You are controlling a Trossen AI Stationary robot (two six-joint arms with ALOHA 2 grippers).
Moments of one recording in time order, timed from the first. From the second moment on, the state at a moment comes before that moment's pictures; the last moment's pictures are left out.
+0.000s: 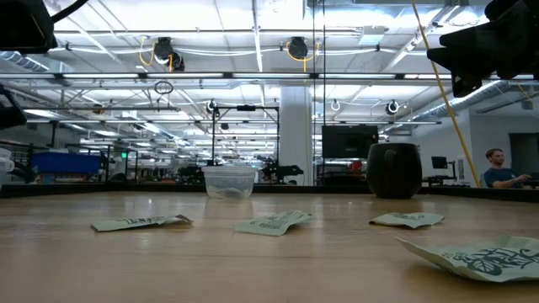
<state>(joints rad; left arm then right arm) -0.79 1.24 0.52 -0.10 -0.19 -1.06 0.51 0.33 0.02 0.39 0.52 0.09</state>
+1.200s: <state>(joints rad) -0.50 1.67 0.60 0.59 -0.21 -0.39 0.51 0.33 0.02 0.39 0.52 0.09</state>
